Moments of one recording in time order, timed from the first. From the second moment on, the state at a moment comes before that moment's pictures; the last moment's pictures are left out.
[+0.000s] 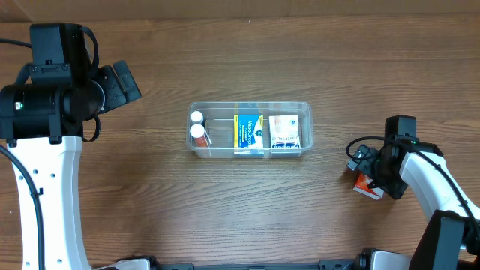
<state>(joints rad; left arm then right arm) 0.05 1.46 1.82 -1.33 -0.10 -0.36 -0.19 1.49 0.76 -0.74 0.04 0.46</state>
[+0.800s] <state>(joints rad) 0.05 1.46 1.82 -1.34 -0.10 -0.36 -0.19 1.49 0.68 -0.64 0.06 0.46</state>
